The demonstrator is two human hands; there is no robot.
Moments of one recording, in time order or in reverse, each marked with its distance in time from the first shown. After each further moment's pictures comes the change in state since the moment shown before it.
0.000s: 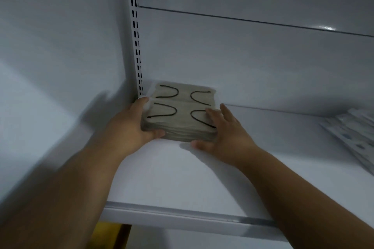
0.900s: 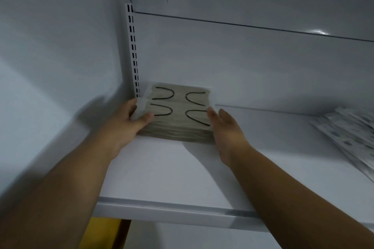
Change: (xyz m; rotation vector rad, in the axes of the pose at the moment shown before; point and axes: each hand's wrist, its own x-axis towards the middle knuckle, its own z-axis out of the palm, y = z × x) left_hand 0.000 0.002 -0.002 -0.655 -0.030 -0.164; right_hand 0.000 -0.019 0.001 1.075 0.162 0.419
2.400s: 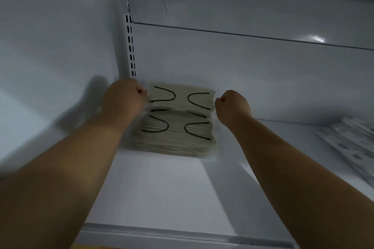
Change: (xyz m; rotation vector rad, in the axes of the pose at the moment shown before) left_hand 0.087 0.043 -0.010 0.779 0.397 0.246; right_hand 0.088 -0.058 -0.011 -0.873 0.231 -0.297
